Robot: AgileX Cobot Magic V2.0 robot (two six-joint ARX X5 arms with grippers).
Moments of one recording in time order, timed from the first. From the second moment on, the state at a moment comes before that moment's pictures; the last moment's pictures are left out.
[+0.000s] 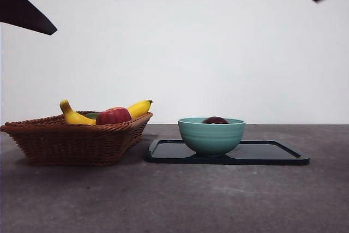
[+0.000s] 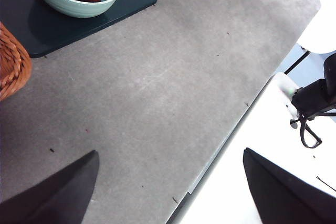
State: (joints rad) left arm -0.53 0.86 0.82 -0.69 0.52 -0.07; right arm 0.41 0.93 1.02 -0.86 -0.29 0.06
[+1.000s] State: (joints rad) left arm -0.53 0.86 0.82 -0.69 0.52 -0.07; right arm 0.44 0.77 0.80 -0.80 -0.39 0.07
